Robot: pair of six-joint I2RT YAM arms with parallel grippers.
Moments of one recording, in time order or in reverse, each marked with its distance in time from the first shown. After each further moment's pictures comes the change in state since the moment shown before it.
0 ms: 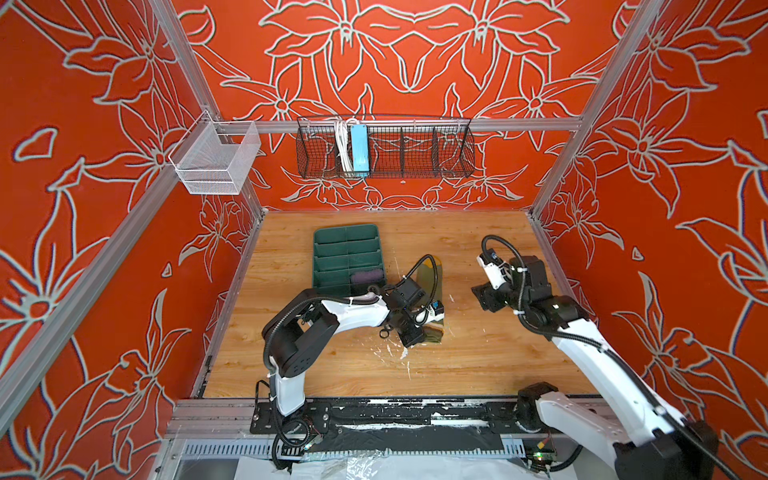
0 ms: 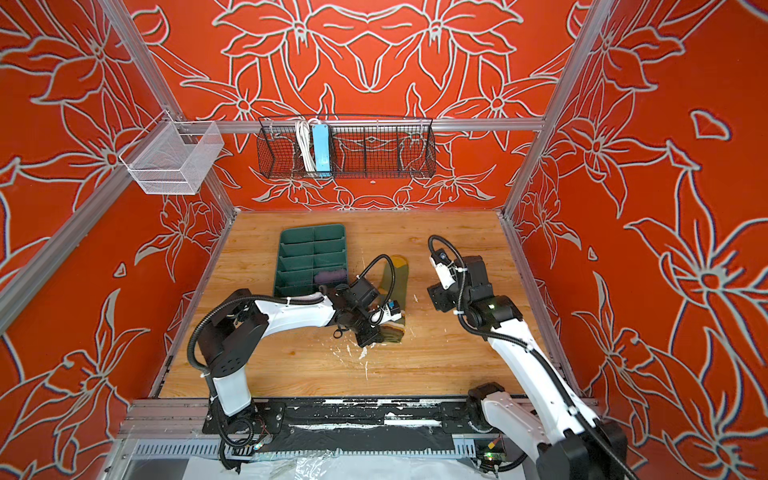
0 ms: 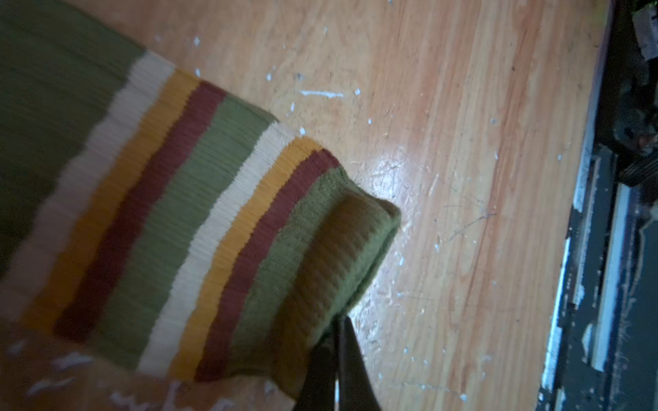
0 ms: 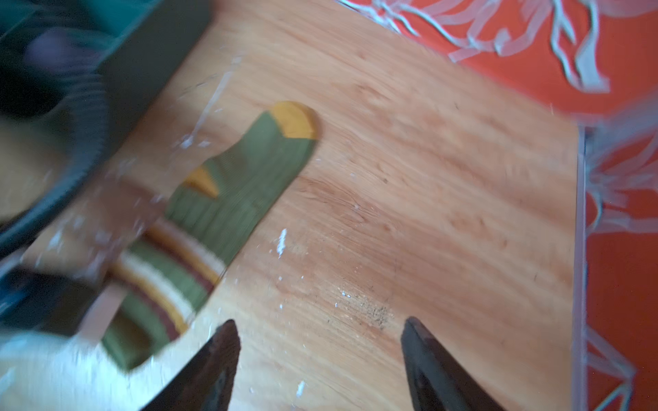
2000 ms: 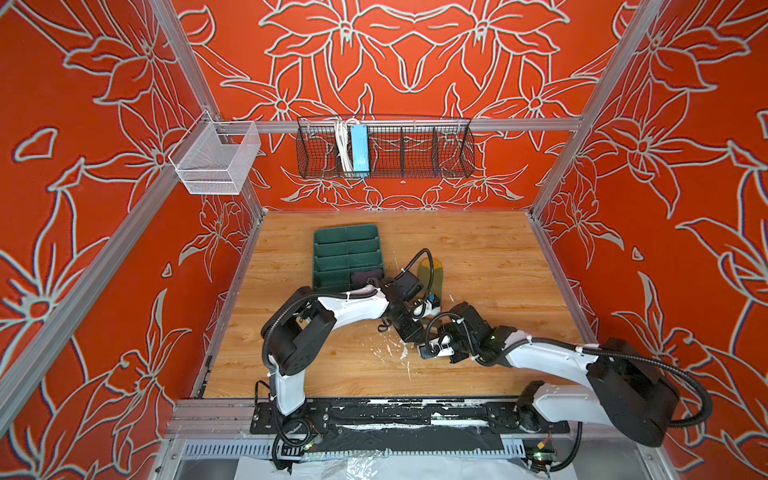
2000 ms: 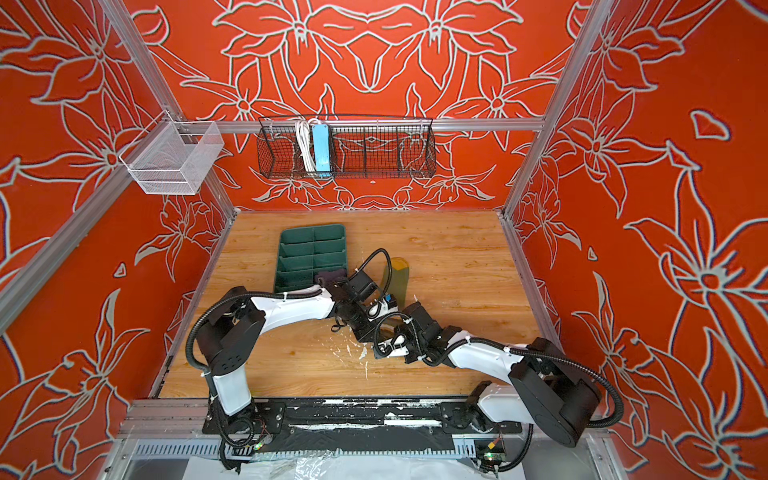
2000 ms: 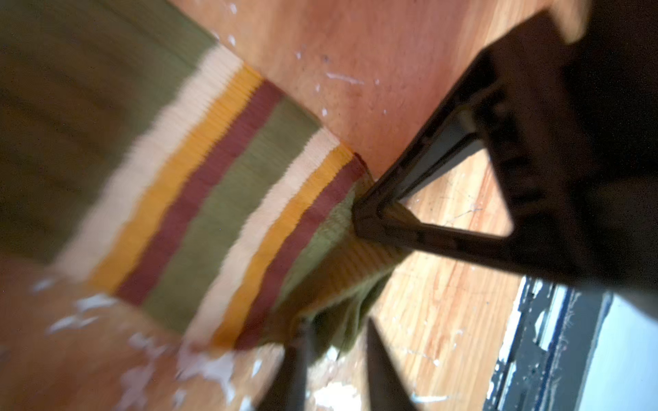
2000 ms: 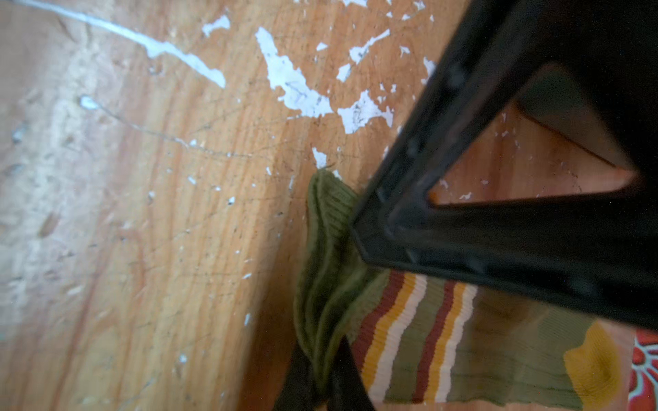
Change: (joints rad) left arm 0.034 -0.069 0.044 -0.123 -0.031 -0.059; right arm 0.455 0.356 -0.394 0.520 -0.070 -0.822
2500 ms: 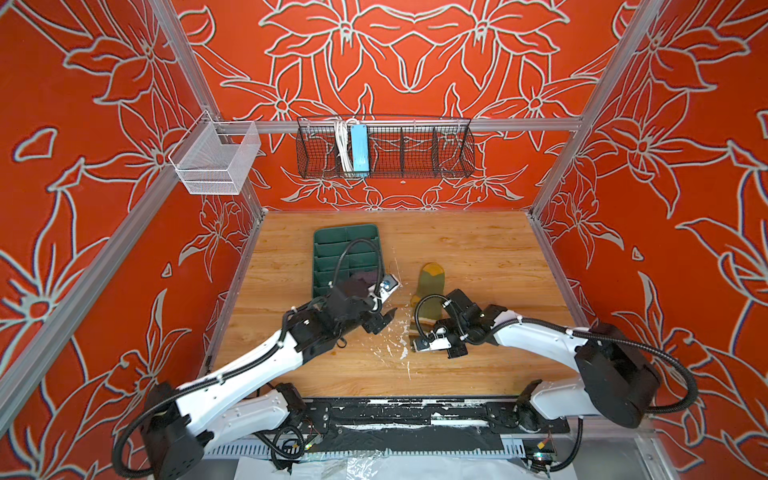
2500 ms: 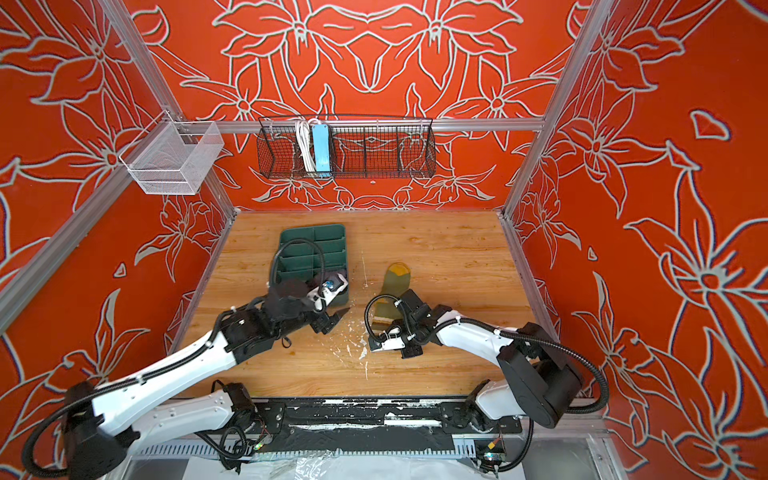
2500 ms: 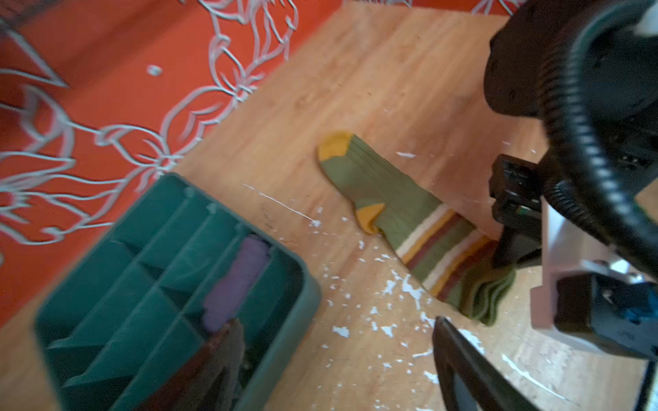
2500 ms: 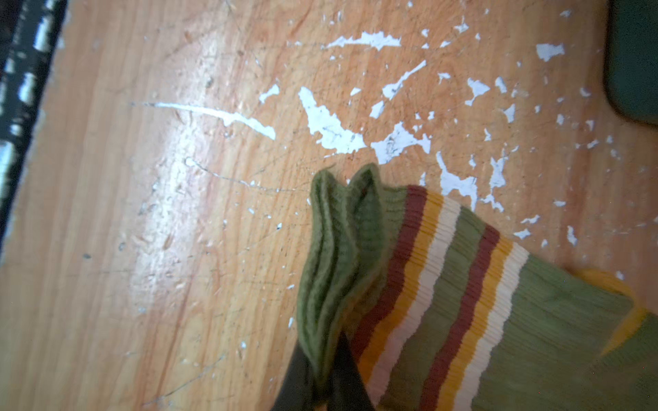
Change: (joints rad) left arm 0.001 -0.872 -0.398 0.258 -0.578 0.101; right arm -0.054 0.143 0.261 -0.396 -0.187 0.047
